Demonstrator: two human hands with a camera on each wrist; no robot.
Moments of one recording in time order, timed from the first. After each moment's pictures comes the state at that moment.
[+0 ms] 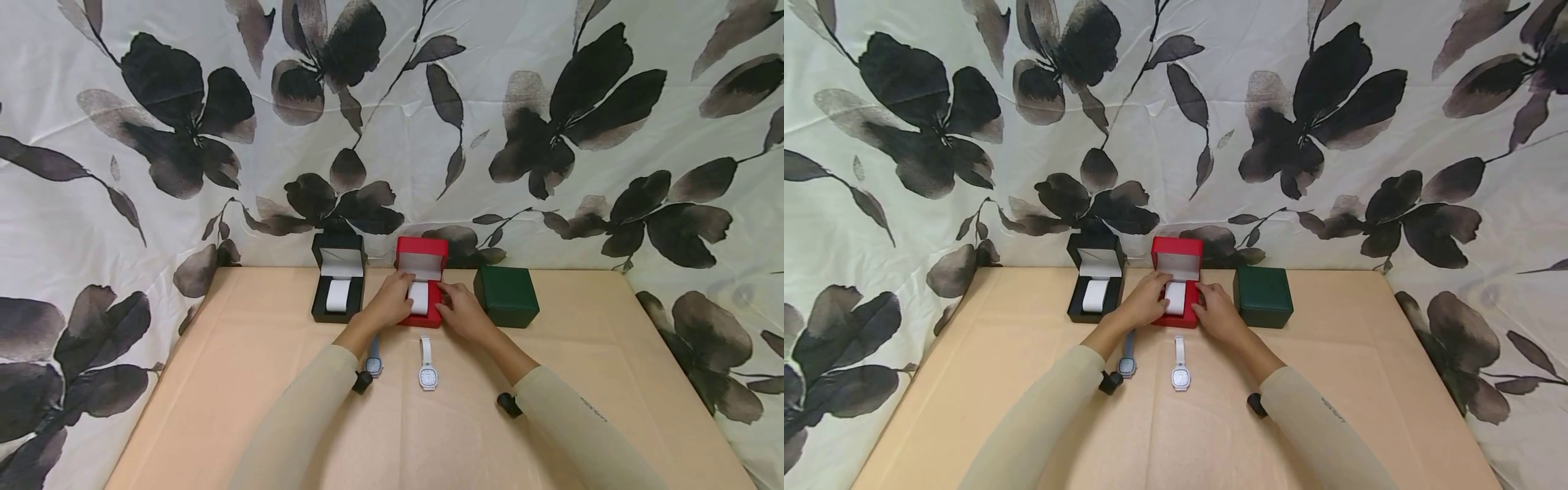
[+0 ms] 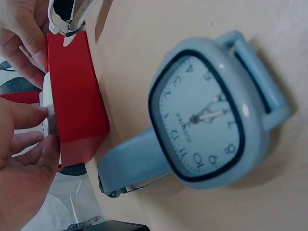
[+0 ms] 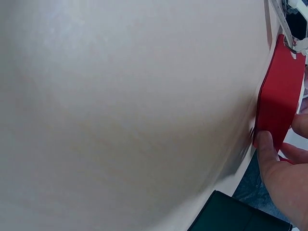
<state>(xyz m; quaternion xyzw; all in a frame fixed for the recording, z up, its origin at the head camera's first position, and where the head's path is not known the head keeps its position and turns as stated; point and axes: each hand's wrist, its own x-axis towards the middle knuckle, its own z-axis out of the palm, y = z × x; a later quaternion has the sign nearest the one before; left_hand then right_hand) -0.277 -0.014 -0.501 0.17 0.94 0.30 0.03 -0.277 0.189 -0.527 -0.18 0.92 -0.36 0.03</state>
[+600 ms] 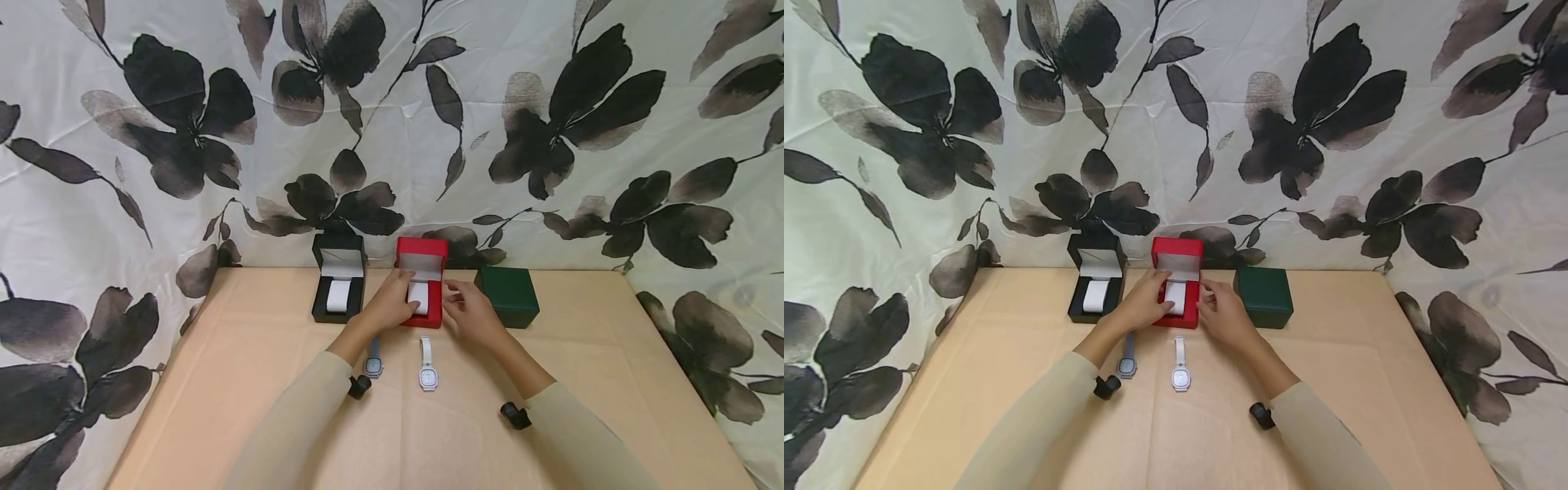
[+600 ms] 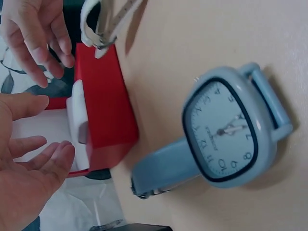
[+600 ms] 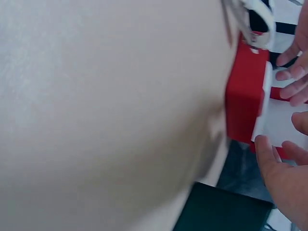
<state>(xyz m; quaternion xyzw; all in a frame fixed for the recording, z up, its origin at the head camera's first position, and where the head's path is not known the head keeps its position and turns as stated) -0.262 -0.014 -0.486 0.16 0.93 0.33 0.02 -0.254 0.202 -0.507 -0.15 0.90 -0.42 0.02</state>
